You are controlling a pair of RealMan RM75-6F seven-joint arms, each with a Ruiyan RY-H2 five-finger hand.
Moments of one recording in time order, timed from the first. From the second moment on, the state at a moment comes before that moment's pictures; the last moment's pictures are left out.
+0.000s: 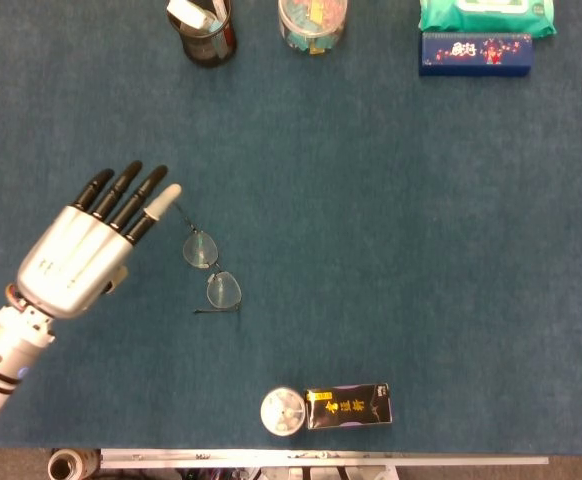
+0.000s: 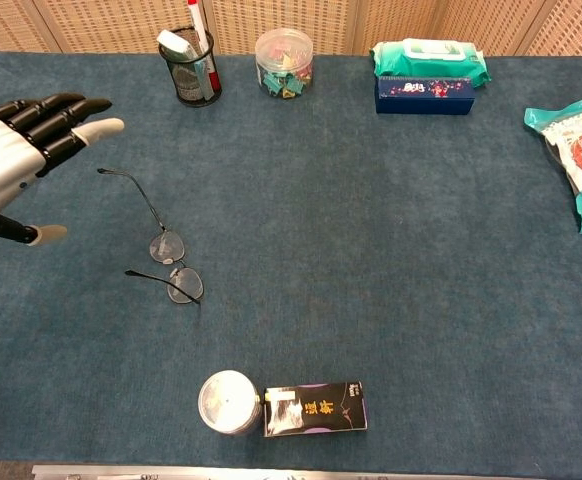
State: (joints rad) left arm -0.39 -1.23 0.07 -1.64 1.75 1.36 0.46; right arm 0.05 -1.14 0.10 -1.53 -1.66 1.72 0.16
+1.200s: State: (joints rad) left arm -0.43 -1.39 -0.09 -1.36 1.61 1.37 0.21; right arm 0.07 -1.15 0.10 -1.53 -1.64 1.68 0.13
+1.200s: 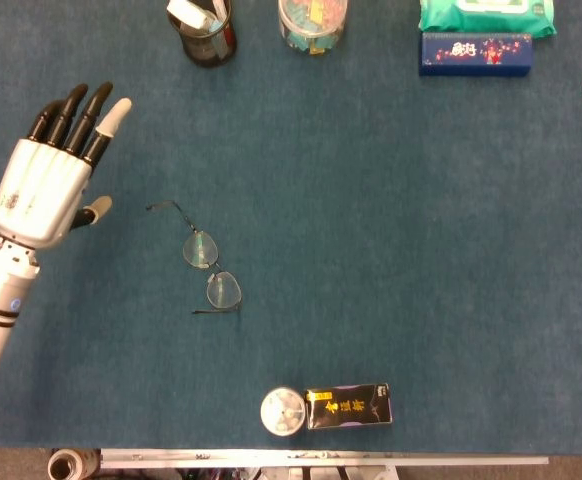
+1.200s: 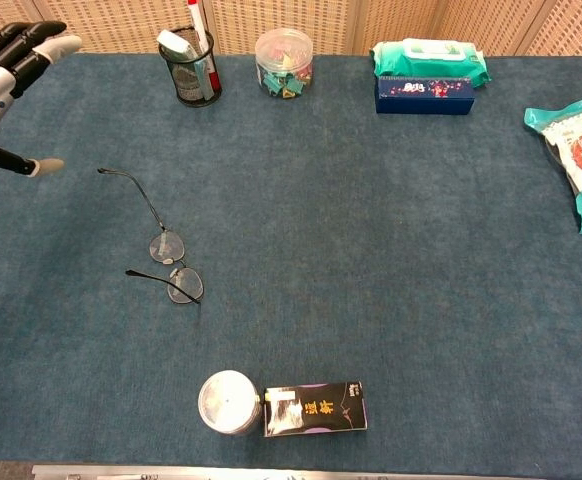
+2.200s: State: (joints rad) left arm -0.48 -1.55 -0.11 -1.18 1.59 1.38 0.01; right arm 0.07 -1.14 0.10 -1.54 -1.63 1.68 0.14
